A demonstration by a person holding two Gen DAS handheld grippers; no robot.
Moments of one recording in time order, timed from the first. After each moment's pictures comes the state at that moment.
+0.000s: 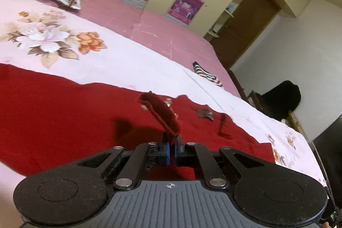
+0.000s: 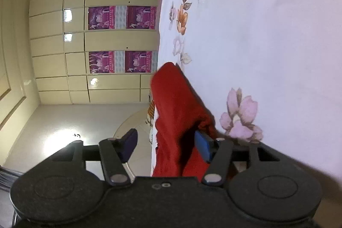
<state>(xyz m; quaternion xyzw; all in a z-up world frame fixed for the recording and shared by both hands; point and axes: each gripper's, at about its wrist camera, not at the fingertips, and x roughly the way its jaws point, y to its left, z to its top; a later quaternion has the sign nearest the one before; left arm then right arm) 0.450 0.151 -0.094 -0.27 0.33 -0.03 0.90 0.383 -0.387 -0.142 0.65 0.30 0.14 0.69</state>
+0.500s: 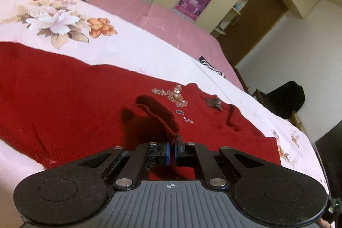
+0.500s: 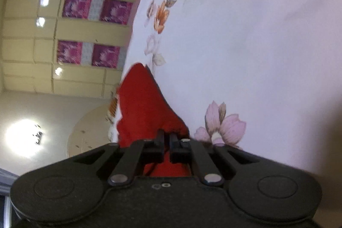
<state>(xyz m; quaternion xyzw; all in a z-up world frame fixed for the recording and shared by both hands) 0.438 0.151 -0.114 -0.28 0.34 -0.02 0.90 0.404 -0.374 -0.142 0.57 0.36 0.07 0.73</state>
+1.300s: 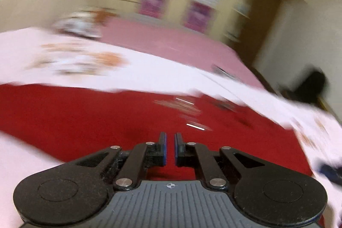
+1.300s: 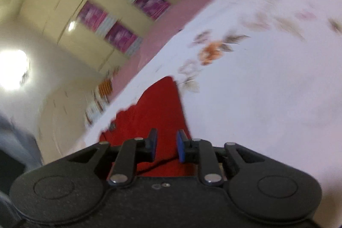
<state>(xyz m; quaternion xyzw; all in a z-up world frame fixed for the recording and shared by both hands) 0.418 0.090 -0.090 -0.14 0.32 0.01 0.94 0.405 -0.355 -0.070 0.33 0.35 0.12 0.87</state>
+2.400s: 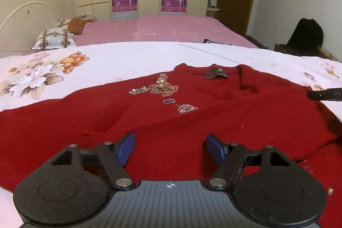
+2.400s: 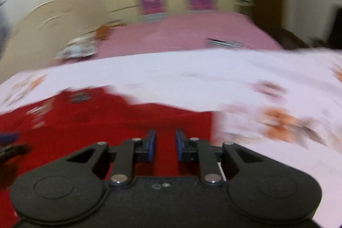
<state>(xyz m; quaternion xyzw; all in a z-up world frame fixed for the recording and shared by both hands) 0.458 0.068 -0.133 -0.02 0.35 0.01 0.94 0.512 -0.268 -0.074 0.03 0.36 0.11 0.93</state>
